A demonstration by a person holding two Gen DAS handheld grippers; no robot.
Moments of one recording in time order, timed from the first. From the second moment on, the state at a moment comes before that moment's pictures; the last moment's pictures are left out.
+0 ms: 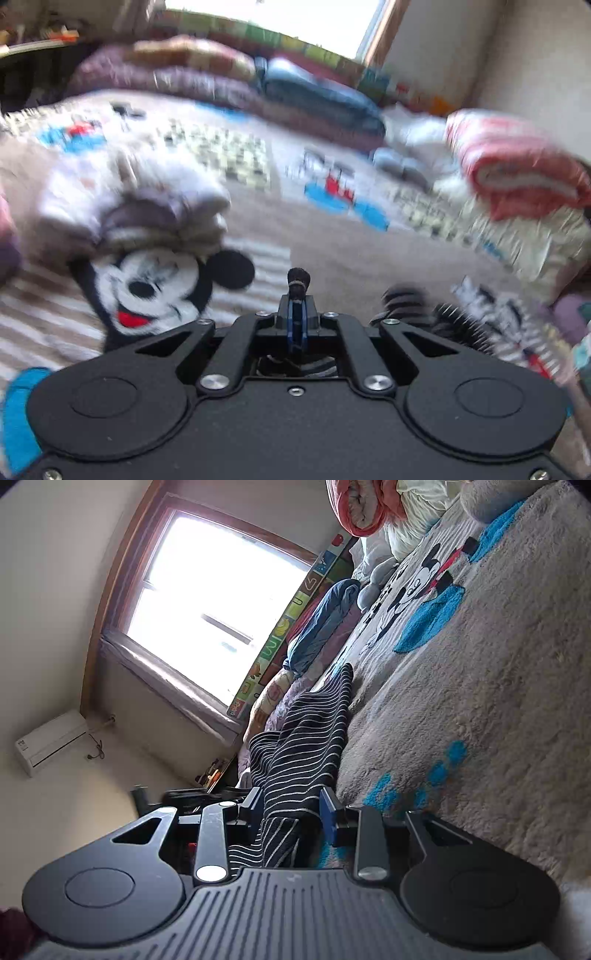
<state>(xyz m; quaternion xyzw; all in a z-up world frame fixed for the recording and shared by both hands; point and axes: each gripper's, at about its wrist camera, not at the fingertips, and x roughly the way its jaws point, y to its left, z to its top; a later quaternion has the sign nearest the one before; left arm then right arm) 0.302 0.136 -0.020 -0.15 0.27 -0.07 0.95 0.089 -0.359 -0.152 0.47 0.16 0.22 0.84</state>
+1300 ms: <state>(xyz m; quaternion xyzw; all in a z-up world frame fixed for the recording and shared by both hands) 0.184 0.320 -0.111 -0.29 0.28 0.15 0.90 0.087 -0.360 -0.157 0.48 0.15 0.24 0.83</state>
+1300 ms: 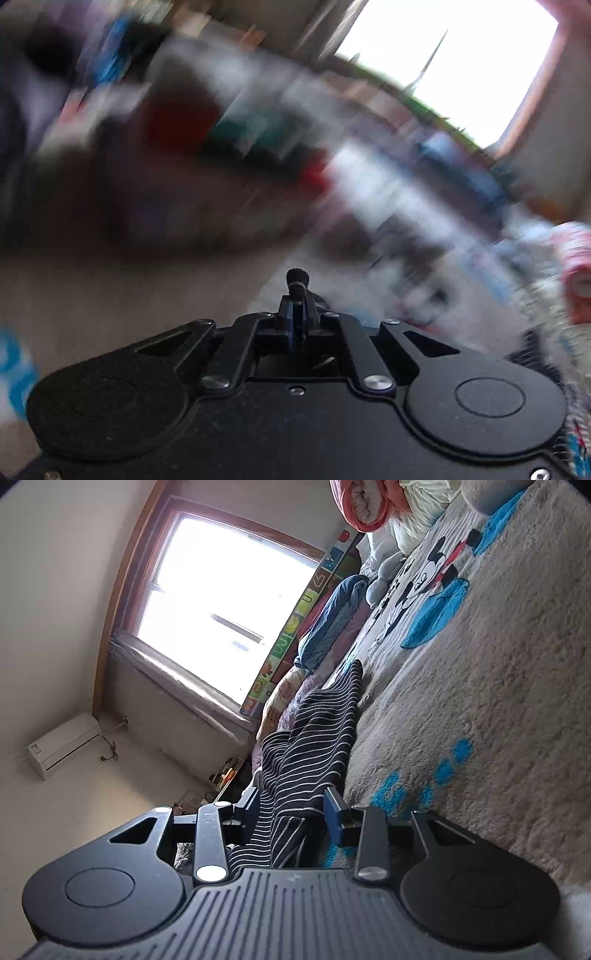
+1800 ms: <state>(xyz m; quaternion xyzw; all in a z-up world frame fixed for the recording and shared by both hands) 0.171 0.332 -0.091 -0.31 0.26 0.13 0.90 0.087 -0.343 -0.126 0.41 0.22 0.19 0.86</state>
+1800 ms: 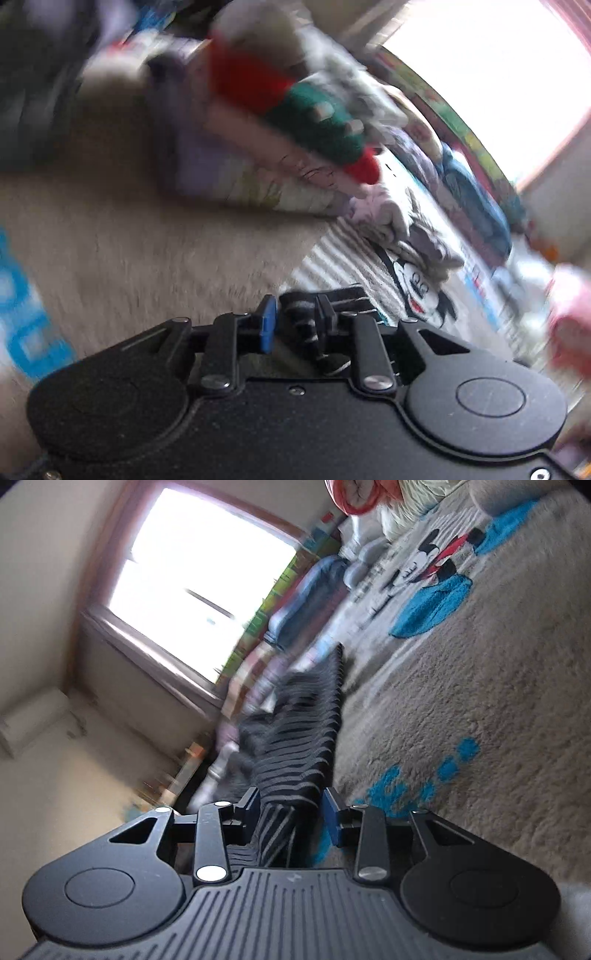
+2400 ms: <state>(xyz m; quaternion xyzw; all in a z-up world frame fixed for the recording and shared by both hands) 0.275 0.324 -0.093 -0.12 0.39 -0.05 0.91 0.076 -0.050 -0.059 -0.17 0.24 0.34 0.89</state>
